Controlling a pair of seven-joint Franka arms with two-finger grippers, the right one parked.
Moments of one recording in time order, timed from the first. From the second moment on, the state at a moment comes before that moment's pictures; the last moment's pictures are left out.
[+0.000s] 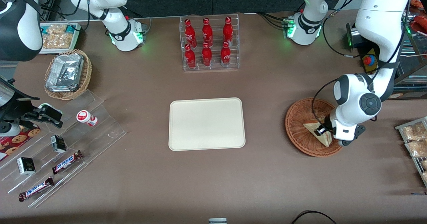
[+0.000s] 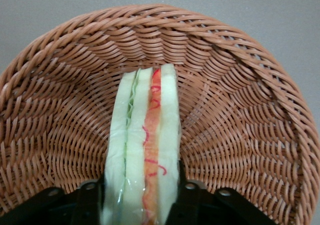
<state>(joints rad) 0.03 0.42 -0.09 -2.03 0.01 2.43 -0.67</state>
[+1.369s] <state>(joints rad) -0.49 0.65 -0.33 -1.33 0.08 1.96 -0.71</state>
